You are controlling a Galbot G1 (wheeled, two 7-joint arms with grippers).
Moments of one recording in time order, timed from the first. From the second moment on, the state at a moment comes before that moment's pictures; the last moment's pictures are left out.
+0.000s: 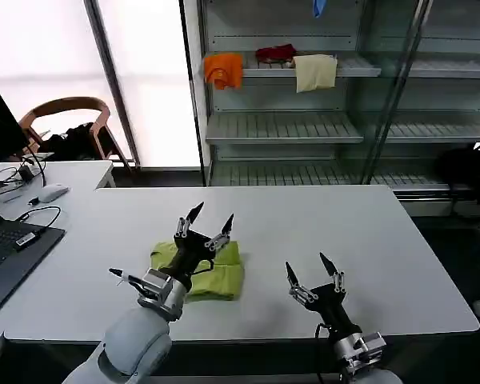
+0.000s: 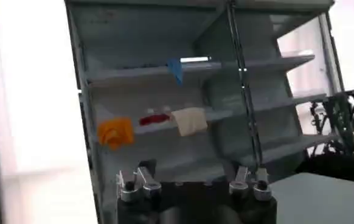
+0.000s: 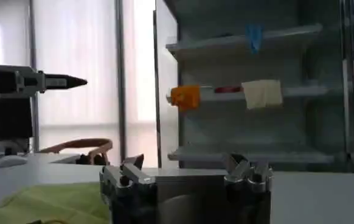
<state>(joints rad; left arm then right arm) 1.04 -1.07 -0.11 -2.15 -0.29 0.32 -0.22 -1.37 1.03 0.22 2.06 0.41 0.08 0.16</state>
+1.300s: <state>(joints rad) 1.49 -1.10 -0.44 -2.32 -0.20 0.34 -0.12 -0.76 1.27 -0.17 1.66 0.31 -0.45 0.20</state>
